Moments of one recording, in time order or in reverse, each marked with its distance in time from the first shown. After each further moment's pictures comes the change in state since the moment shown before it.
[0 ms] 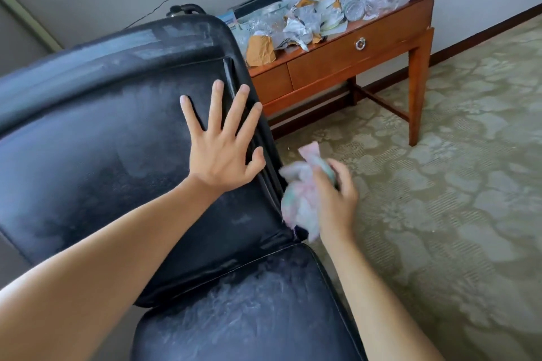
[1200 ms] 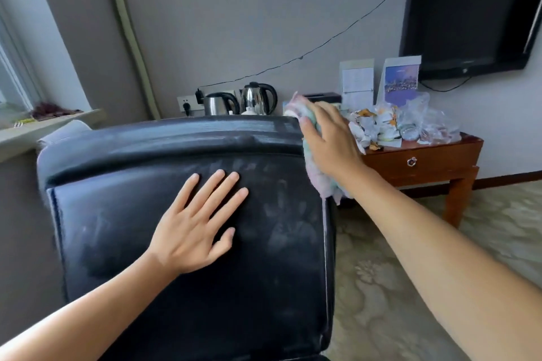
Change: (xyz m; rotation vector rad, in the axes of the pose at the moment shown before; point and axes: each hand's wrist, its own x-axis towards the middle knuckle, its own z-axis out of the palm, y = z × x) left_hand -0.107 -0.157 -0.006 0.054 0.052 -0.050; right_hand 0.118 -0.157 0.225 -0.926 -0.422 -1.014
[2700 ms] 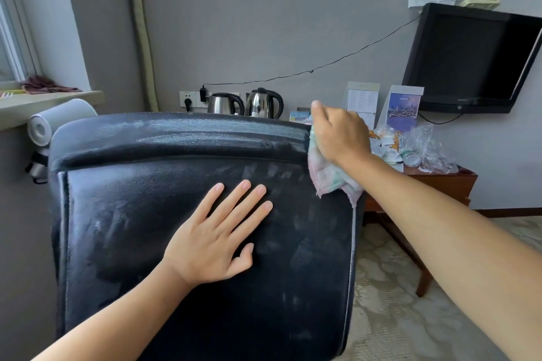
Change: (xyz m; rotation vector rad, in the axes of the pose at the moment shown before) left_hand -0.013 -0.002 0.027 -0.024 0.185 -0.037; right_hand 0.050 -0.050 0.028 -0.222 0.025 0.080
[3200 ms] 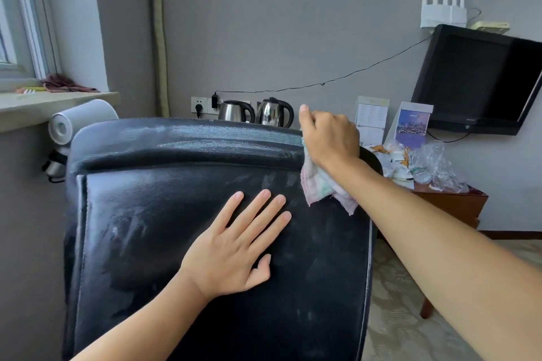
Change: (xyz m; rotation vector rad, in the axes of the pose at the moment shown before) left_hand -0.007 -0.005 0.005 0.006 0.004 -0.016; right_hand 0.009 -0.065 0.030 -0.127 0.045 -0.075
